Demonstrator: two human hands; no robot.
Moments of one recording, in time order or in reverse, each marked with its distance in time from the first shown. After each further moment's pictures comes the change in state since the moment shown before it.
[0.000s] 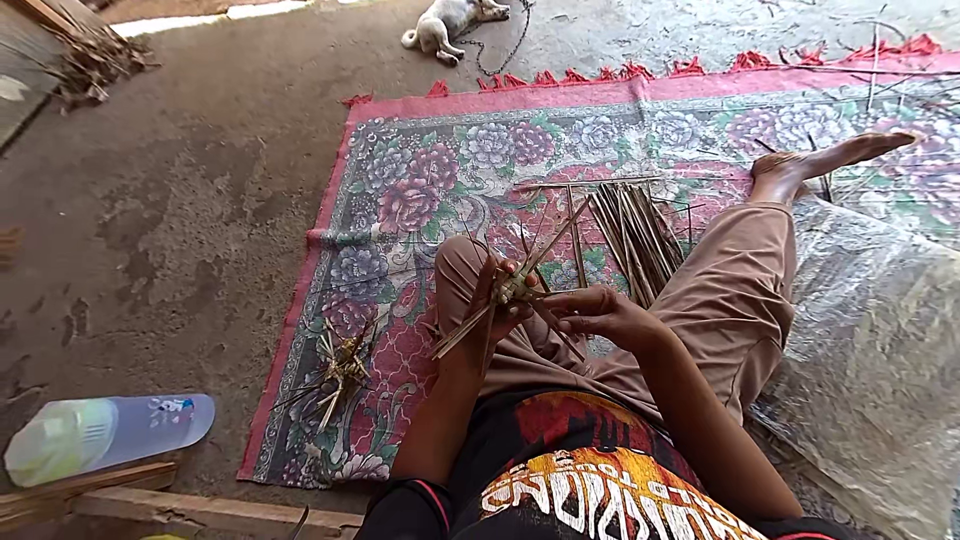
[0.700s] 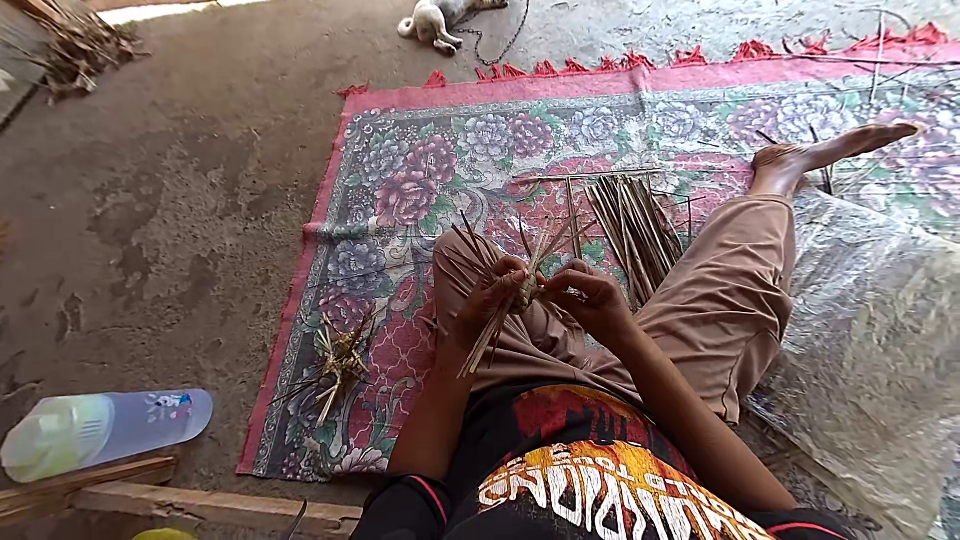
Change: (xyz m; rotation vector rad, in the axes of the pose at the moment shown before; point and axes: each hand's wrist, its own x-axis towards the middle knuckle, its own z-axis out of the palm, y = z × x) left_hand -0.005 0.006 0.005 0.528 0.097 0.024; right_hand 0.014 0.005 0.027 -0.572 0.471 -0.335
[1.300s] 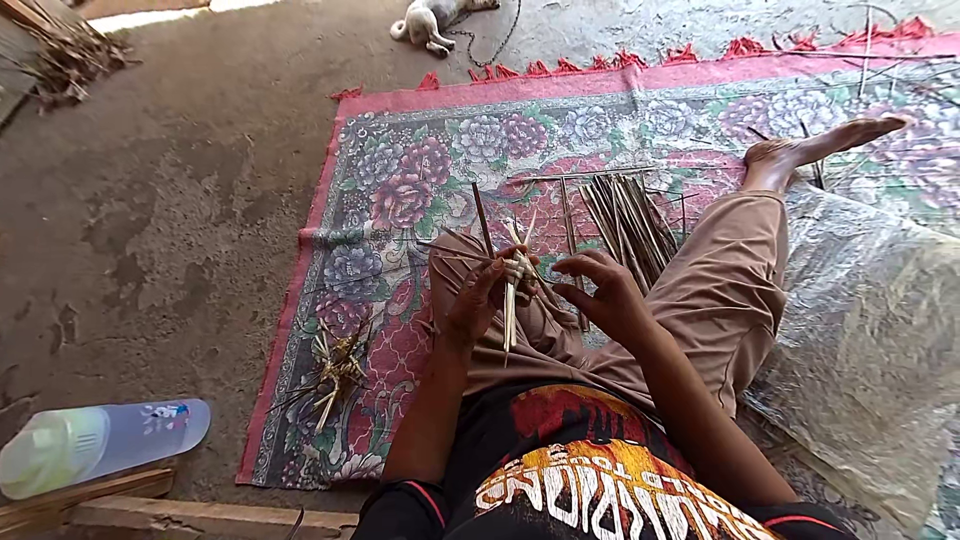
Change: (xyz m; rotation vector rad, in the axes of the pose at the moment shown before) left_hand -0.002 0.016 0.004 0.056 0.117 -0.067; right_hand 0.005 -0.016 -0.020 -0.288 -0.022 0.104
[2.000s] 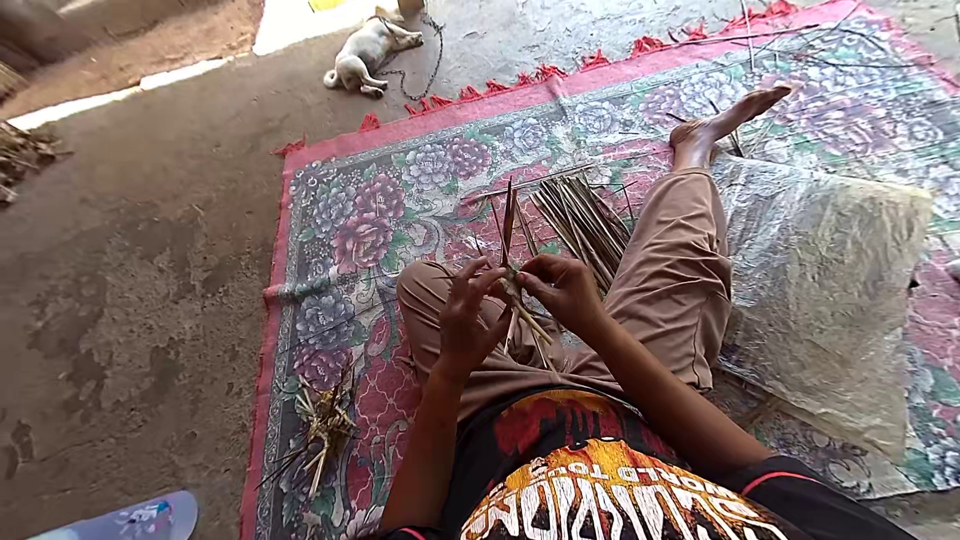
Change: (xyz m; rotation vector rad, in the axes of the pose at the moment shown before) left_hand -0.008 -0.006 0.002 1.146 0.086 0.610; right_hand 0.008 -0.022 0.027 0.233 0.211 0.173
